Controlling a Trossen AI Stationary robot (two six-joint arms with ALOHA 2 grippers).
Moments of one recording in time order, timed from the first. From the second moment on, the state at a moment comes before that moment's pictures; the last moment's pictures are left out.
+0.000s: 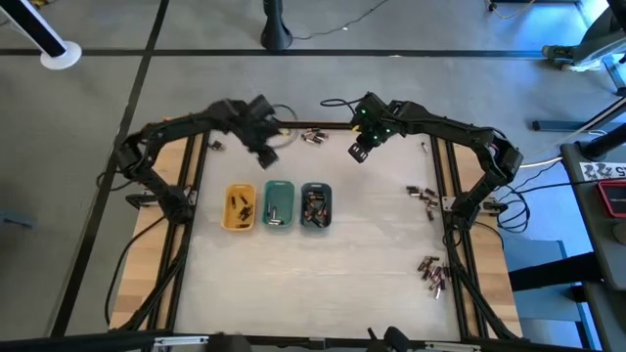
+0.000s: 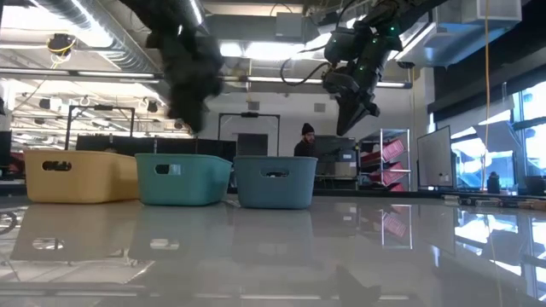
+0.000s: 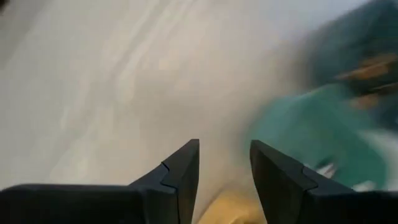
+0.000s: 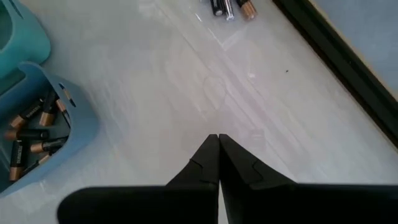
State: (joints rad) left arm 0.72 1.58 1.24 -1.01 0.21 0.00; right arm -0.59 1.65 1.37 -0.81 -0.11 0.07
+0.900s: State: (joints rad) left arm 1.12 1.80 1.23 -1.07 -0.10 -0.21; right arm -0.59 1.65 1.37 -0.71 -0.14 0.11
